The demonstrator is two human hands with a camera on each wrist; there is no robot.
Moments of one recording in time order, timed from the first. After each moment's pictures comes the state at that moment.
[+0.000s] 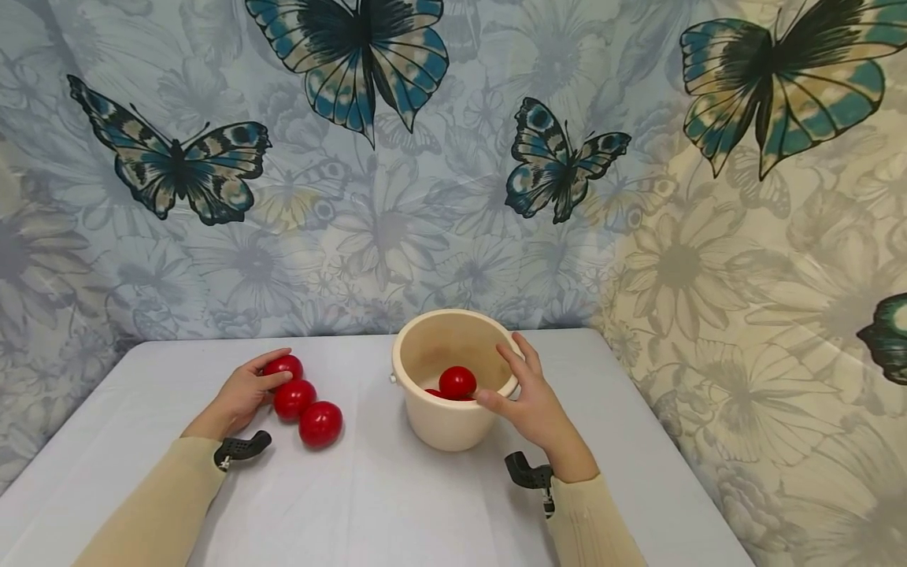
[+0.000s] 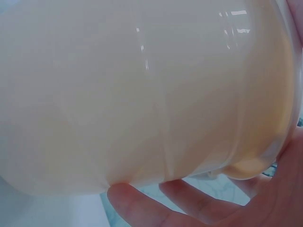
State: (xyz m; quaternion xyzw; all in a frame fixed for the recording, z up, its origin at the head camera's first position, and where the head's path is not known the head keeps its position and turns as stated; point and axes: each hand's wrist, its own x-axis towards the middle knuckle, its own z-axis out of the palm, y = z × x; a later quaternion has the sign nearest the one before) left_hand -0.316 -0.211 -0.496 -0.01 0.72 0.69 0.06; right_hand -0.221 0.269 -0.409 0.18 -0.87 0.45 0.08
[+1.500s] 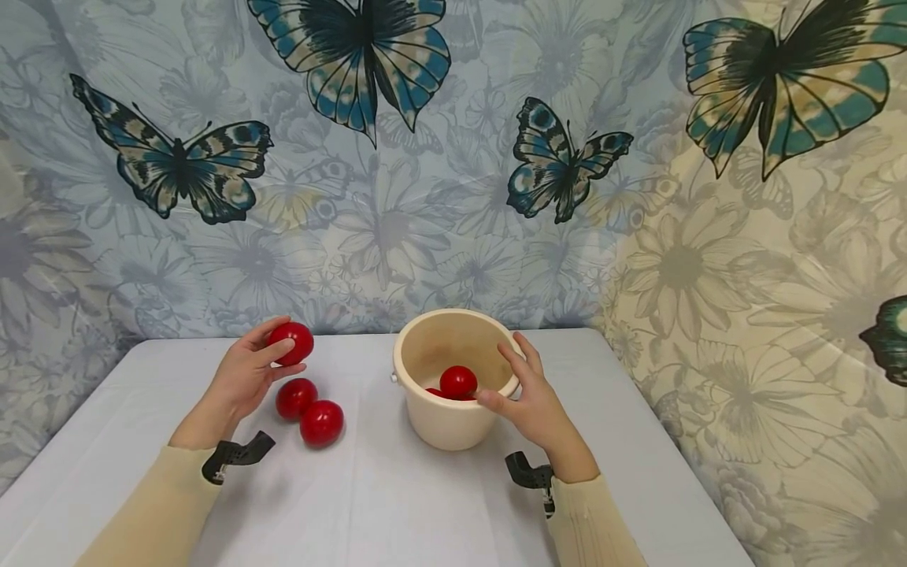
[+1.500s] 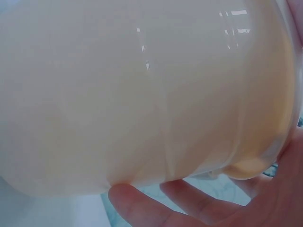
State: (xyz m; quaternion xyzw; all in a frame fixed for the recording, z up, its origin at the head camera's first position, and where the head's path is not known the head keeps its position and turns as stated) left_hand -0.280 -0.166 -0.410 0.02 0.63 0.78 0.00; right_hand -0.223 0.270 -0.410 0.18 -0.87 0.46 0.08
